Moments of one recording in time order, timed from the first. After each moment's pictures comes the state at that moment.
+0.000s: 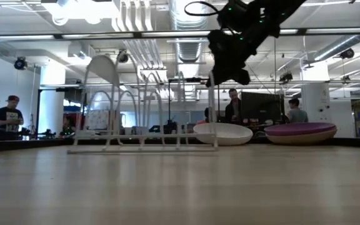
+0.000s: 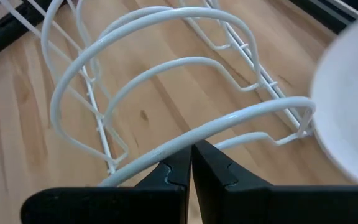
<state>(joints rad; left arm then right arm) -0.33 1.29 1.29 -0.49 -1.07 -0.10 -0.37 1.51 1.07 -0.35 -0.15 0.28</state>
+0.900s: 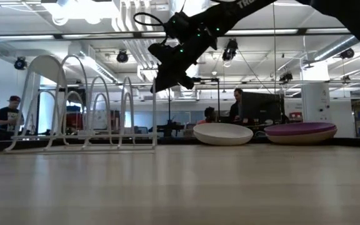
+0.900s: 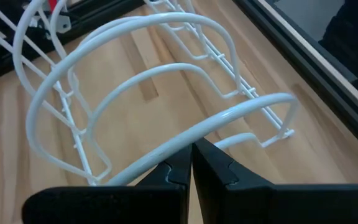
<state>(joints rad) -0.70 1.23 1.29 -0.89 -1.49 -0.52 -0.35 2.09 1.78 -0.44 -0.15 0.16</state>
